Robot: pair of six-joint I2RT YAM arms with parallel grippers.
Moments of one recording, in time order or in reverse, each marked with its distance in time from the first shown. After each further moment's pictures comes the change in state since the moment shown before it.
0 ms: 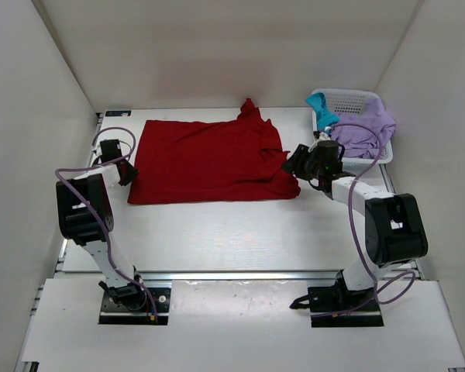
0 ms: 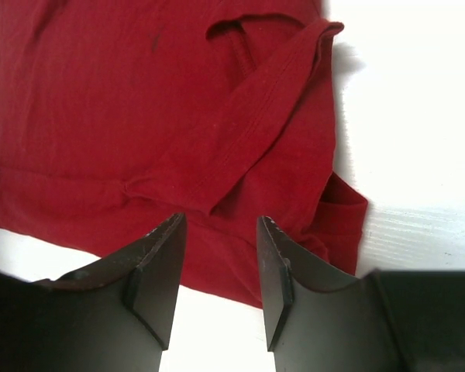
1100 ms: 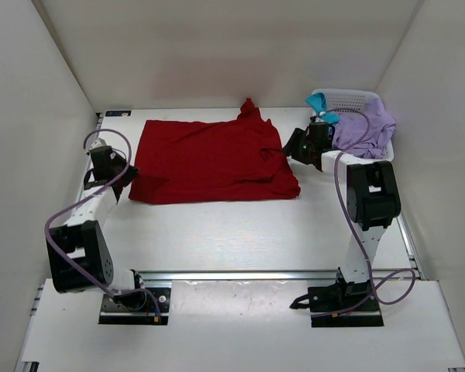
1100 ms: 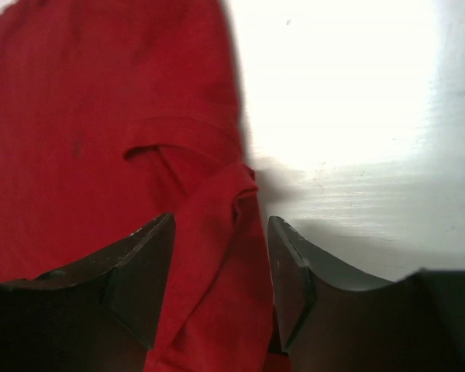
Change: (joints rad) left arm -0.019 -0.405 -0.221 0.079 0.146 -0.092; right arm -0.032 0.370 0.391 -0.115 0.099 0.000
